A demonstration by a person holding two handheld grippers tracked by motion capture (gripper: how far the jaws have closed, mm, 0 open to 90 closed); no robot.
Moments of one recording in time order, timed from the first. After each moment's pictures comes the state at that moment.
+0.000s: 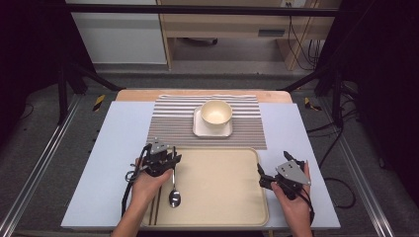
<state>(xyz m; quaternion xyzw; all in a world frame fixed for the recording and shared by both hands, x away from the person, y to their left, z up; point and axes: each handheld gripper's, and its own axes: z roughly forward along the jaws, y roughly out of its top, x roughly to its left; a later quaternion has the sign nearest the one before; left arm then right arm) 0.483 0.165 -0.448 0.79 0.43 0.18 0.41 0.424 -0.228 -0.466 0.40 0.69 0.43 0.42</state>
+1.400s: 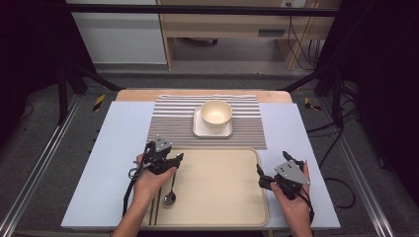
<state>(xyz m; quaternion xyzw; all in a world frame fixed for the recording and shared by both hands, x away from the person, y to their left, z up) 0.492 0.160 -0.448 0.79 0.43 0.22 0.38 0.425 -0.227 -0.466 0.40 0.69 0.43 0.42</state>
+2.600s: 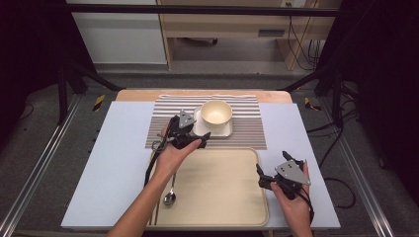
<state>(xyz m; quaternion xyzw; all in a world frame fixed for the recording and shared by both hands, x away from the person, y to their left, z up) 0.551 0.093 -0.401 0.79 0.36 0.24 0.44 0.425 -0.227 -0.465 0.40 0.69 0.43 0.42</state>
